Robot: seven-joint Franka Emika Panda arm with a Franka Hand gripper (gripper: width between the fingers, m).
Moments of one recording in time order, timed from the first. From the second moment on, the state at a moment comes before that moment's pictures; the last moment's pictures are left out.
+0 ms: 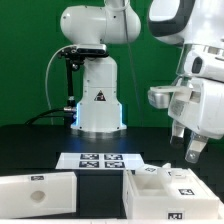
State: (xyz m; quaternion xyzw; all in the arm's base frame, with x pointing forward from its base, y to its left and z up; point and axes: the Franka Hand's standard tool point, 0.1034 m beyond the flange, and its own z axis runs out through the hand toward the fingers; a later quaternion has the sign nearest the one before) arm 0.563 0.109 0.101 0.71 0.69 -0.06 0.09
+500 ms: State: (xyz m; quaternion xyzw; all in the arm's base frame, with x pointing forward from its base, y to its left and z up) arm 0.540 0.114 0.100 0.70 0.70 -0.06 0.08
